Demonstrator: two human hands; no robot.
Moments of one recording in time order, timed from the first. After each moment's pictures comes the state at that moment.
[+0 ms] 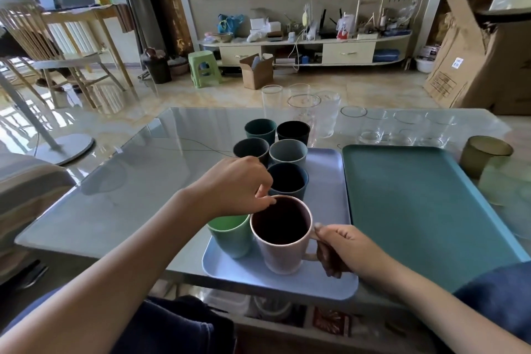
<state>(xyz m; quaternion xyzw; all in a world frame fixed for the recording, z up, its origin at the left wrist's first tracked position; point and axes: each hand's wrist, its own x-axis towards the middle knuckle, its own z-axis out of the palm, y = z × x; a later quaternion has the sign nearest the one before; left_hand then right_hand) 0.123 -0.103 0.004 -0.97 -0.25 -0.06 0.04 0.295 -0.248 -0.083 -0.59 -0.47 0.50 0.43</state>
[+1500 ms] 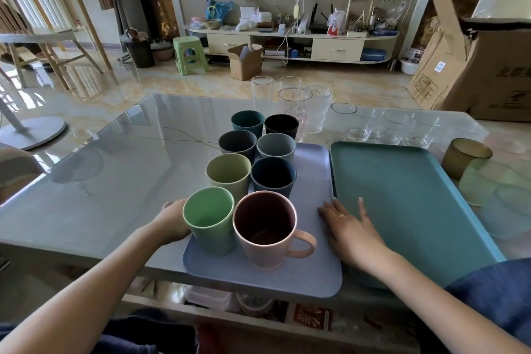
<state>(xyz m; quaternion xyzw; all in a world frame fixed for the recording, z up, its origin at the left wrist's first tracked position) 0.056 -0.067 -0.105 -0.85 -0.51 0.04 -0.11 0.342 -0.222 -0.117 -0.77 -0.64 0.08 -0.01</state>
